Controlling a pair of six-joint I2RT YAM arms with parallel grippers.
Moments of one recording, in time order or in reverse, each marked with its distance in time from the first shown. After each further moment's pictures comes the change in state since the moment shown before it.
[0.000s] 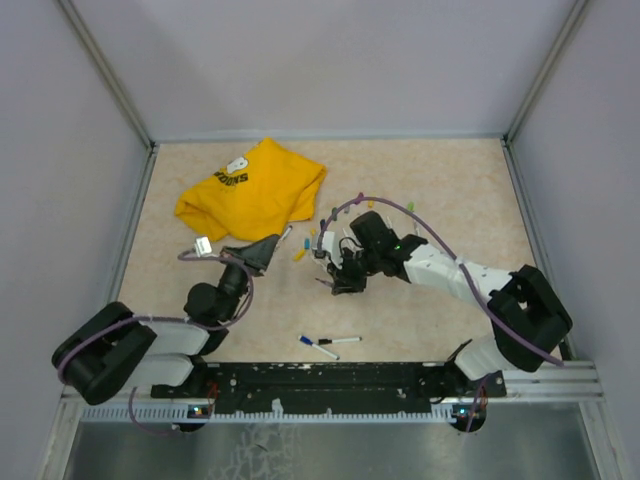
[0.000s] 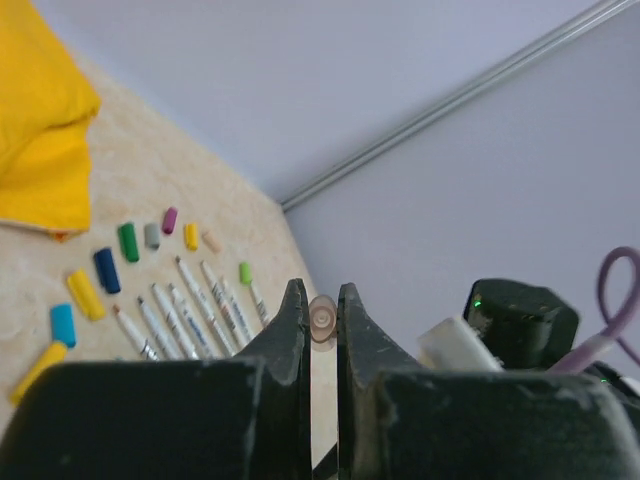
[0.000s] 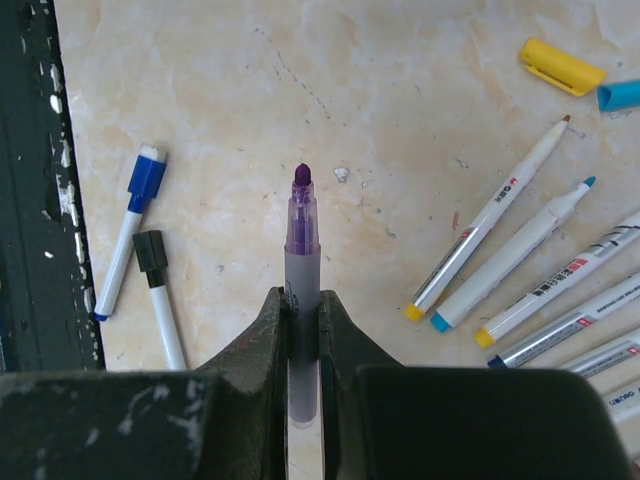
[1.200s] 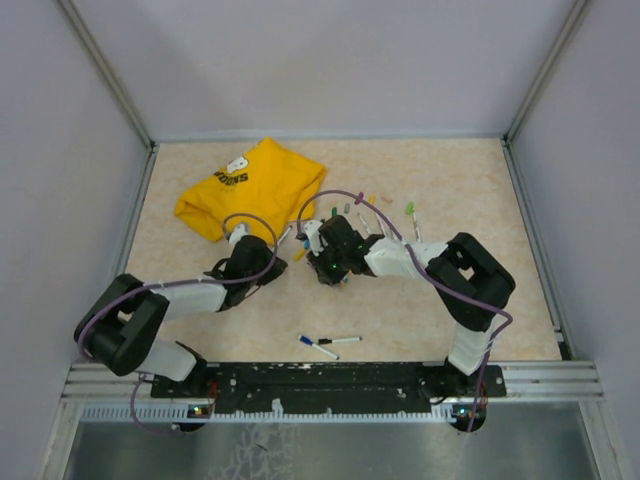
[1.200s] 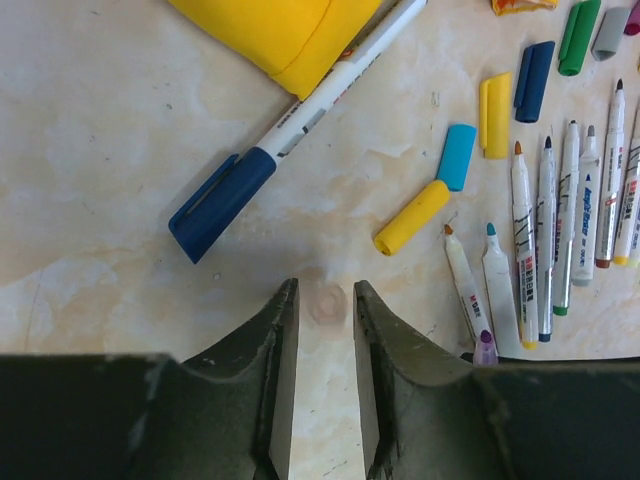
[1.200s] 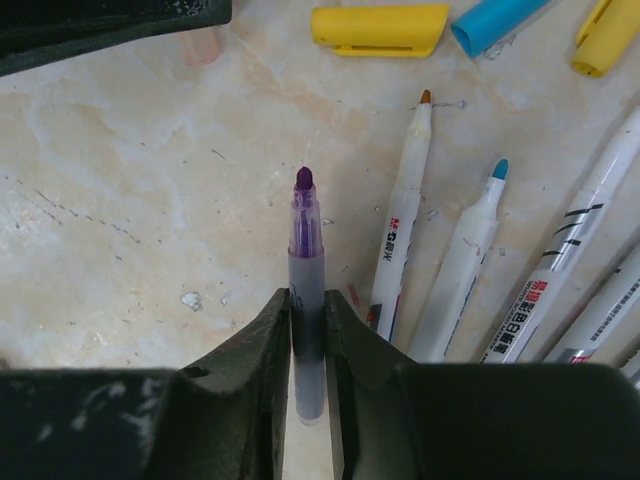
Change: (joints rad) left arm 0.109 0.134 0.396 -1.225 0.052 0.018; right arm 0.076 0.339 0.117 0.203 0.385 0.435
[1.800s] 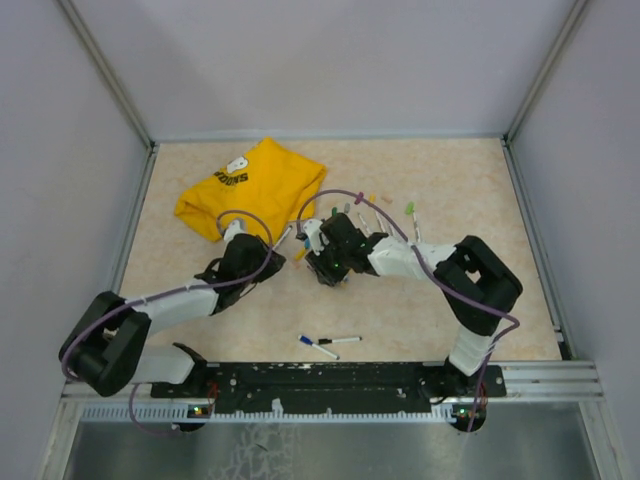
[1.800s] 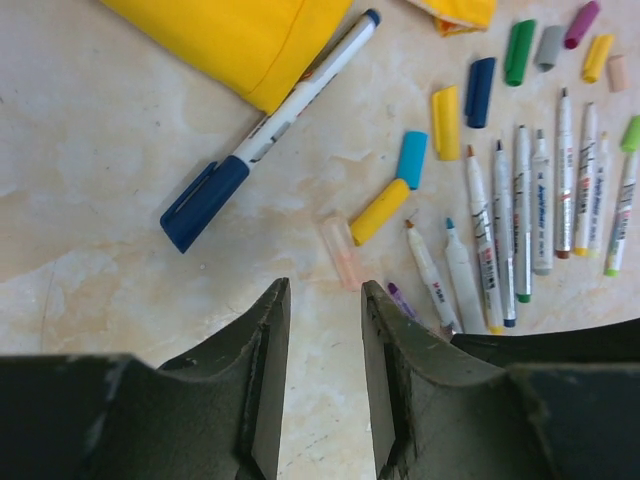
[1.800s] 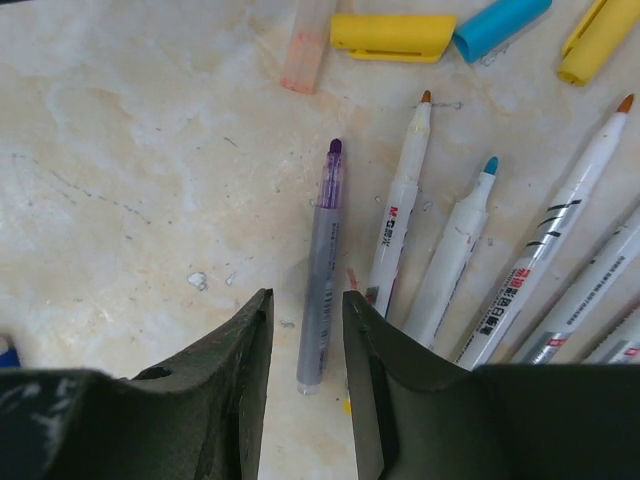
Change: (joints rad) left arm 0.004 -0.091 0.005 -0.058 -0.005 0.017; right arm 0.000 -0.020 0.010 -0.036 -0.004 -0.037
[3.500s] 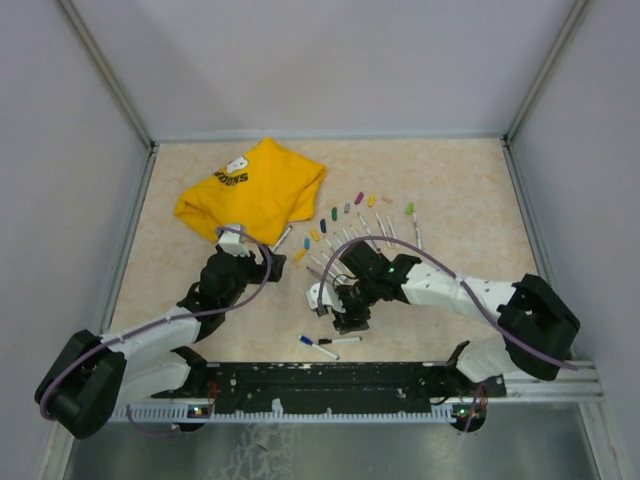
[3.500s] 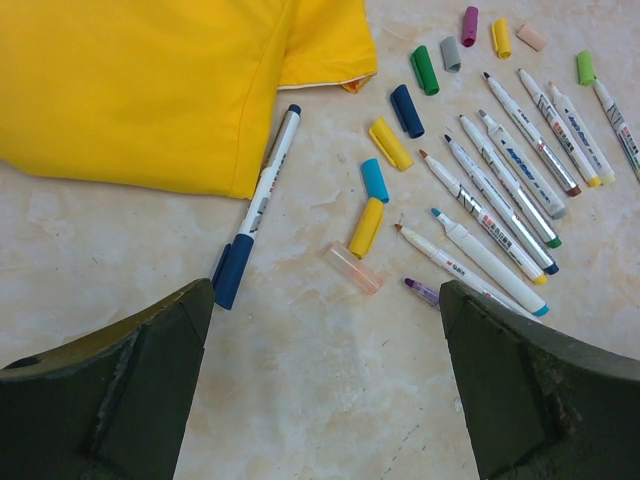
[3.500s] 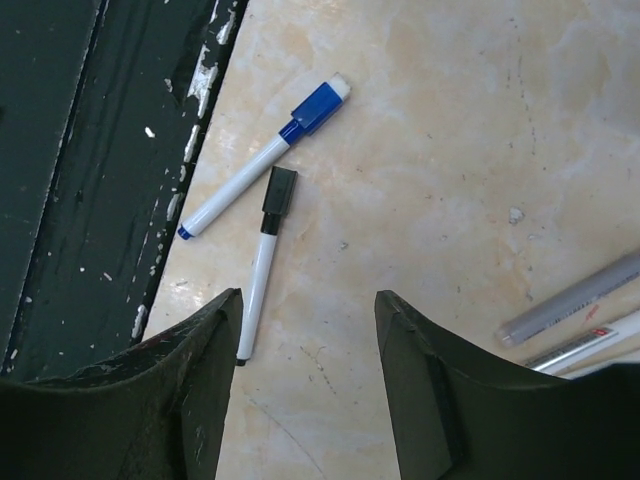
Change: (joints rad) left arm 0.003 -0.285 -0.220 0.291 0.026 0.533; right arm 0.087 -0.392 -0.207 -0.331 -0.428 -0.790
